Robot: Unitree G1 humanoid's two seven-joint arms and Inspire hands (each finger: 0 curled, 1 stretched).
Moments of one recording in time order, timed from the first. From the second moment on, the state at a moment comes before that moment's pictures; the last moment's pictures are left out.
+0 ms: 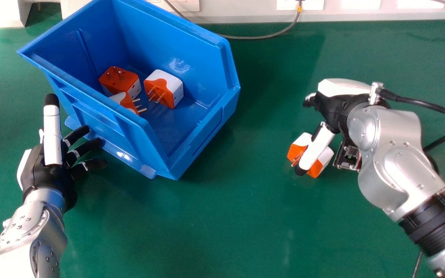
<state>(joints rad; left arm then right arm) -0.20 0.22 0.38 0.23 -0.28 0.42 0.04 -0.67 -0.40 0.52 0.24 -0.89 0.65 0.67</state>
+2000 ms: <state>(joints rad) -0.18 0.21 0.38 0.19 -0.28 0.46 0.06 -0.98 -0.17 0.71 1.10 -0.88 0.27 0.46</state>
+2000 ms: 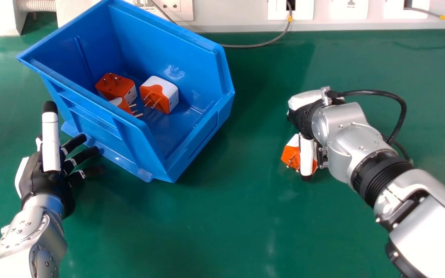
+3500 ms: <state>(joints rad) -0.20 0.23 0.38 0.24 -0.28 0.41 0.03 -0.73 -0.36 0.58 0.46 -0.80 0.39 0.62</state>
